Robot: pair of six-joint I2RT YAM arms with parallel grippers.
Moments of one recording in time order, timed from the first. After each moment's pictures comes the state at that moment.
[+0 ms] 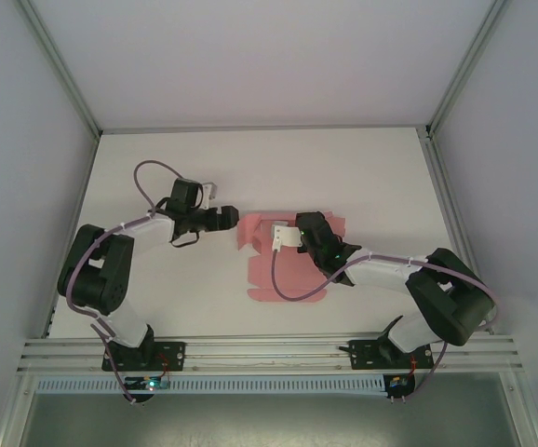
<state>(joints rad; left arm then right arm) -0.26 1.66 0.85 -0.05 0.48 -0.37 0.72 1.48 0.61 0.32 0.41 -1.16</state>
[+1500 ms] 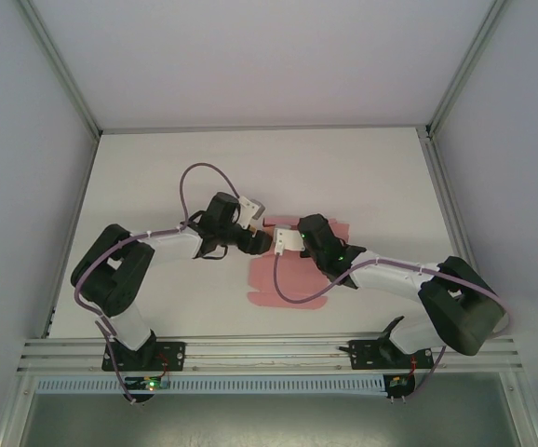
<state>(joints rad) -0.54 1.71 0.84 0.09 0.44 -0.15 0.75 1.40 0.61 0.17 0.42 -1.09</state>
